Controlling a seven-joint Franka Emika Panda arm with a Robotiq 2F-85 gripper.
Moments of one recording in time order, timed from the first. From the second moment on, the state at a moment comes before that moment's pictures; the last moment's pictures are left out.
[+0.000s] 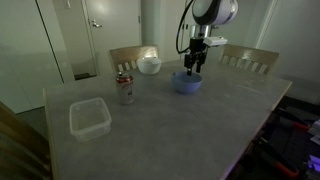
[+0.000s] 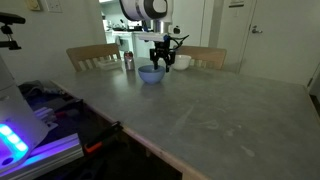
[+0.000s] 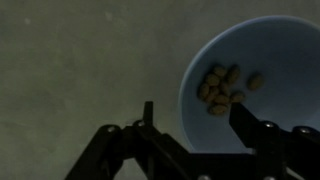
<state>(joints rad) -0.04 0.40 -0.02 -2.15 0.02 2.52 -0.11</state>
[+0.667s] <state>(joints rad) -0.04 0.41 0.01 -2.14 0.07 2.41 -0.11</state>
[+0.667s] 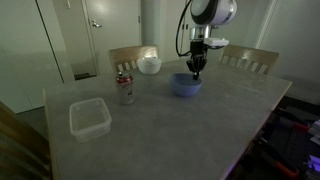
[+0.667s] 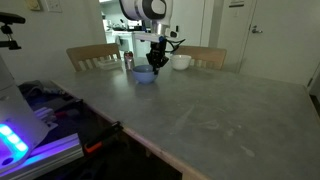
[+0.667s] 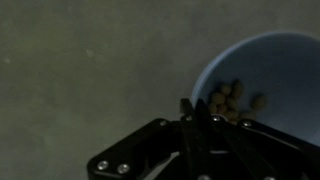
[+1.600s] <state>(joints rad) -0.06 0.46 -0.07 -2.02 0.06 2.33 -0.08</state>
